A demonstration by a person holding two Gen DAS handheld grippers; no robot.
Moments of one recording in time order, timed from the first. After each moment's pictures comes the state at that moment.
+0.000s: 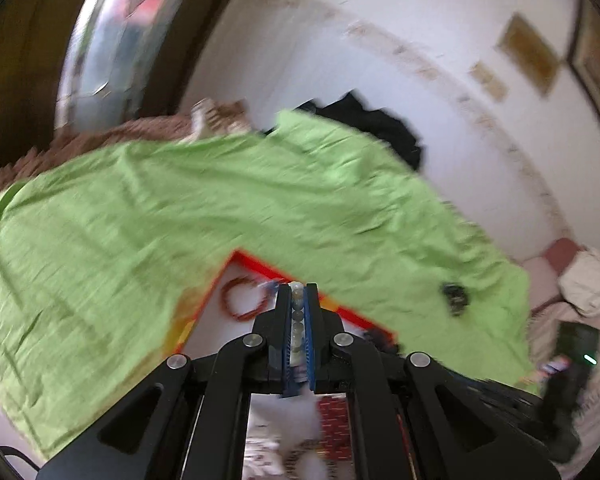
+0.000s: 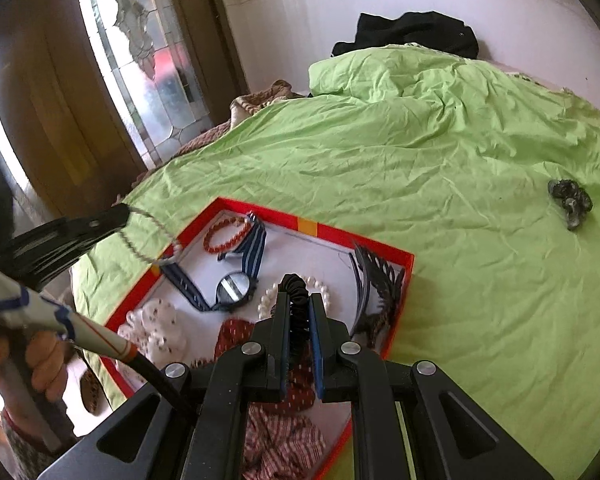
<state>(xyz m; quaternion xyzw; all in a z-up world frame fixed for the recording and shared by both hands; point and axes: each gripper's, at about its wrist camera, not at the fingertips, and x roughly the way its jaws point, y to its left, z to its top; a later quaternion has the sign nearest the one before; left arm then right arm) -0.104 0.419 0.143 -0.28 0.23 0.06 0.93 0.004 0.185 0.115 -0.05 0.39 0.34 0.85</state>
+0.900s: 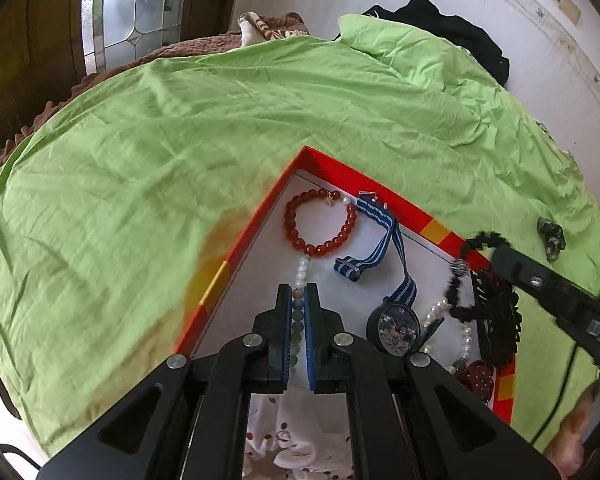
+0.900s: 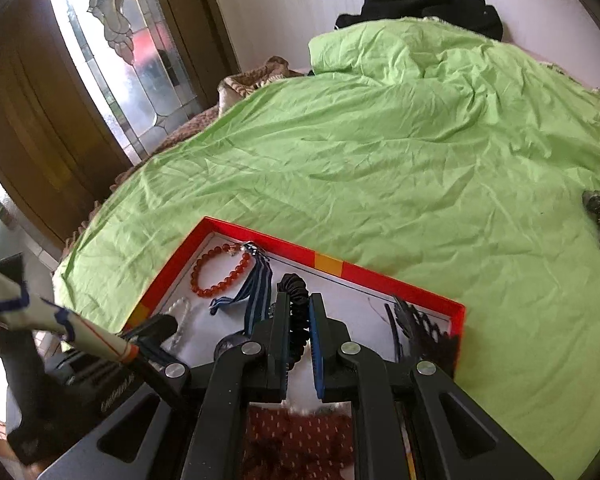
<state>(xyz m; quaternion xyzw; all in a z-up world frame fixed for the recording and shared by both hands) -0.041 0.422 0.059 -0.23 0.41 0.17 0.86 0.066 0.264 0.091 -0.06 0.44 0.32 0.84</state>
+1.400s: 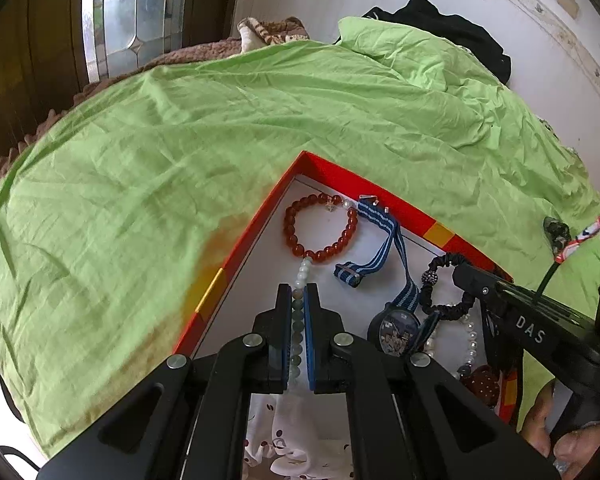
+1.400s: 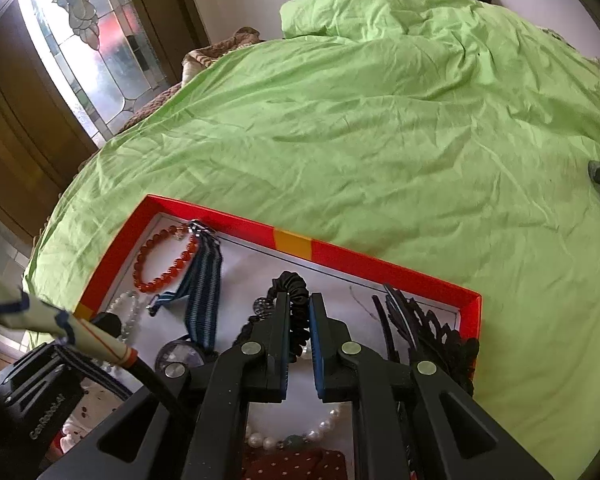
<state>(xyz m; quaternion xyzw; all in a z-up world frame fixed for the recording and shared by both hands) -0.035 0.416 0.062 -0.21 0.41 0.18 0.87 0.093 0.264 0.048 -0.06 0.47 0.29 0.83</state>
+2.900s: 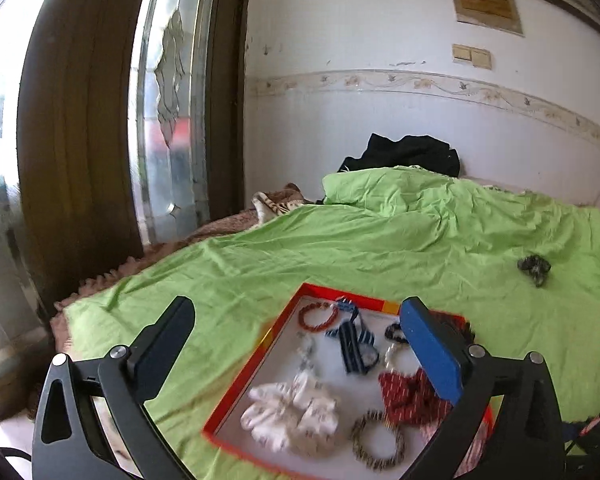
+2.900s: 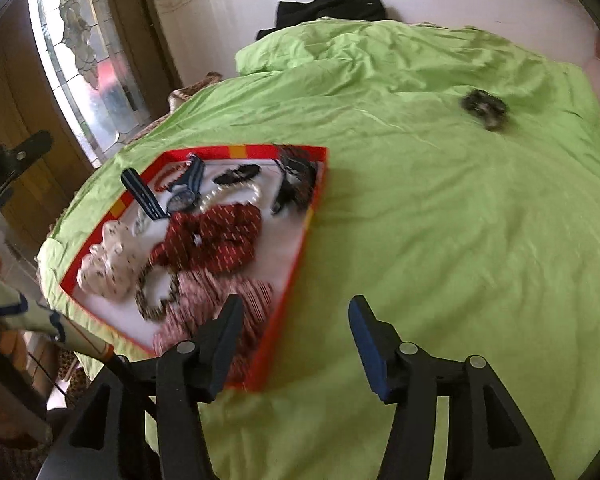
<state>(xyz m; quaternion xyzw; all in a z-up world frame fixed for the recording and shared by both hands) -0.181 0.321 0.158 -0.04 0.17 0.25 0.95 -0.094 0.103 0.060 -0.01 0.41 0.22 0.88</state>
